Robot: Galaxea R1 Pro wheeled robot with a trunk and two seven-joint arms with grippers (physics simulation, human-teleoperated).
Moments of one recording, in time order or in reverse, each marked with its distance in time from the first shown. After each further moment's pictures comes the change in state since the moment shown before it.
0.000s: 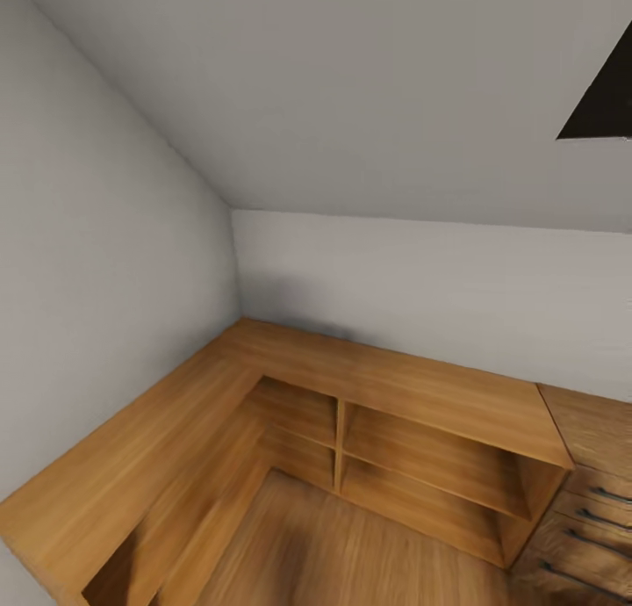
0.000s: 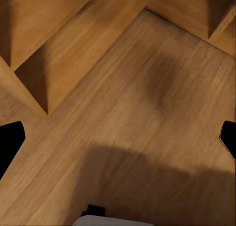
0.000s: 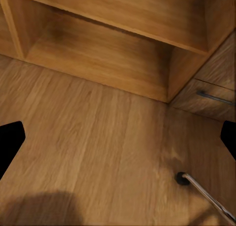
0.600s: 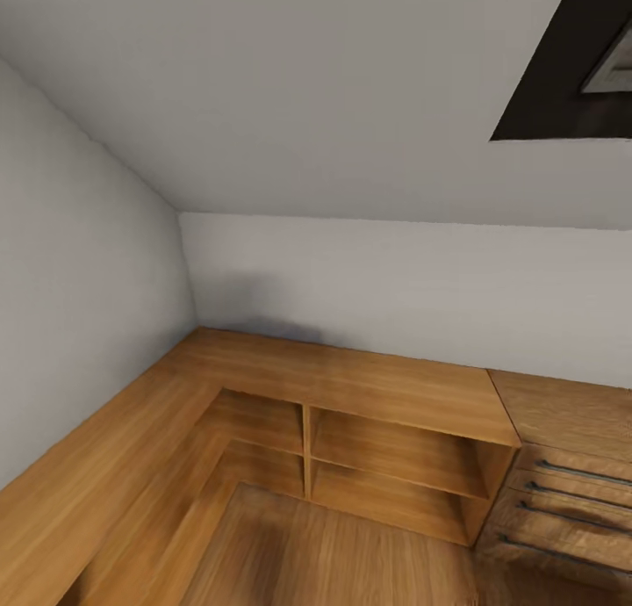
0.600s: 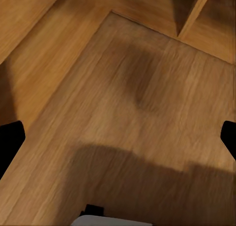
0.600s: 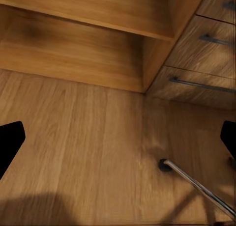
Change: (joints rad) left arm 0.000 -0.003 0.000 0.000 -0.002 0.000 -0.002; right arm 0.000 0.000 0.000 0.000 0.000 -0.005 0.000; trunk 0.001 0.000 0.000
